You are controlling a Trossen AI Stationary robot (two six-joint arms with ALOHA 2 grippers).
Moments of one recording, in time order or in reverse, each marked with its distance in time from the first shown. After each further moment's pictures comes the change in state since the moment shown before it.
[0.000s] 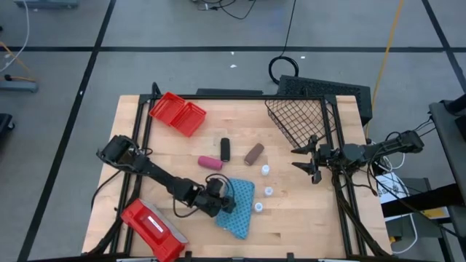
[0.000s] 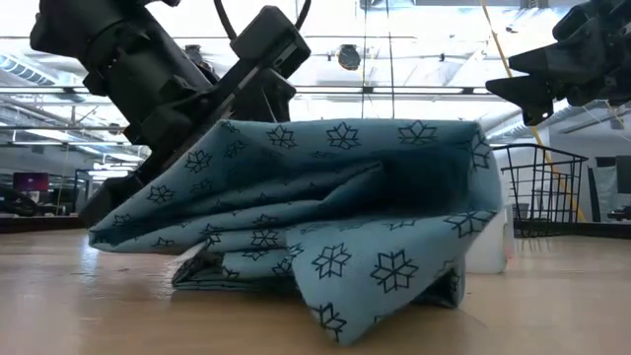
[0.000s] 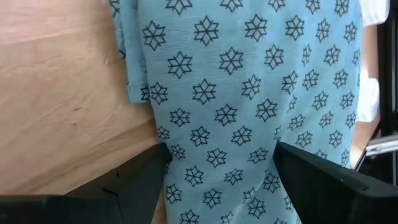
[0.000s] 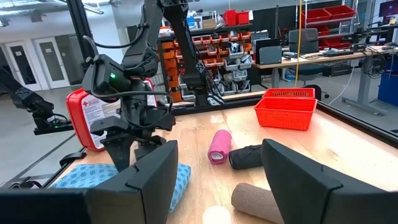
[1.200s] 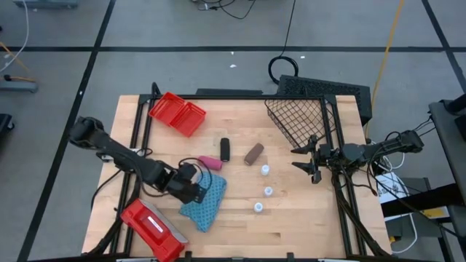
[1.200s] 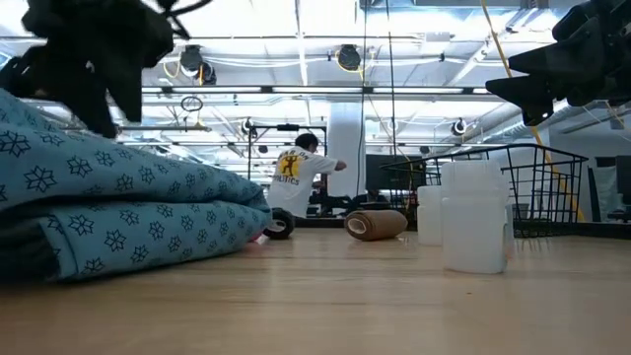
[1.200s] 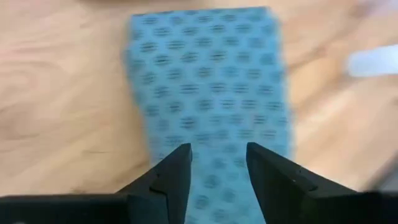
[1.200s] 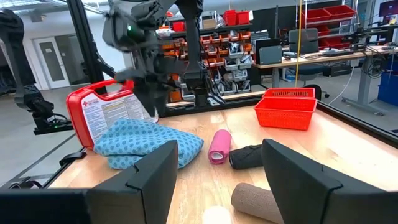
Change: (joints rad) left arm -0.011 -0.516 -0.012 -0.623 0.036 0.116; right arm 0.000 0.000 0.000 0.000 -0.001 0.000
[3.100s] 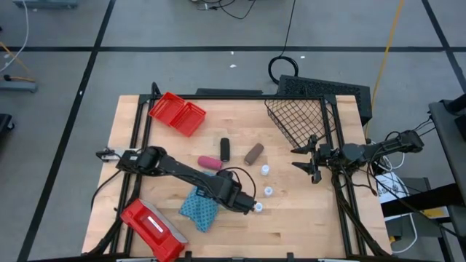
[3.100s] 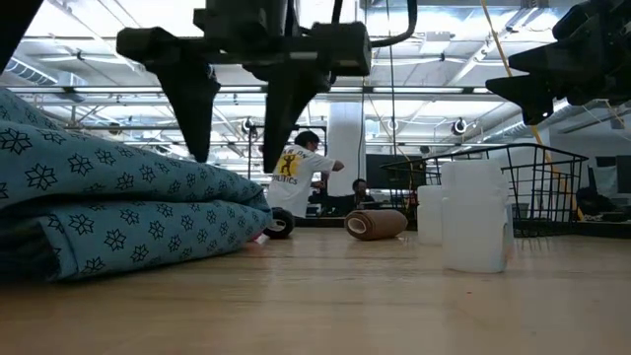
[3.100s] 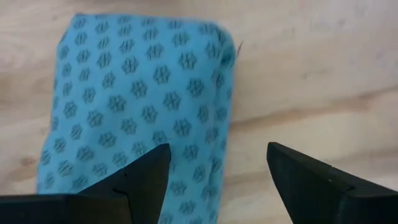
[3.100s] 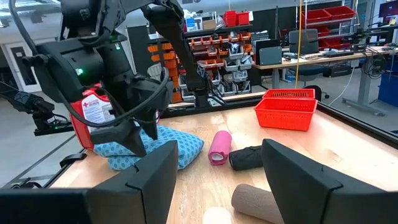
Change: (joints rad) left arm 0.122 0.834 1.032 -0.772 0.092 -0.158; right arm 0.000 0.003 0.000 0.007 0.000 0.000
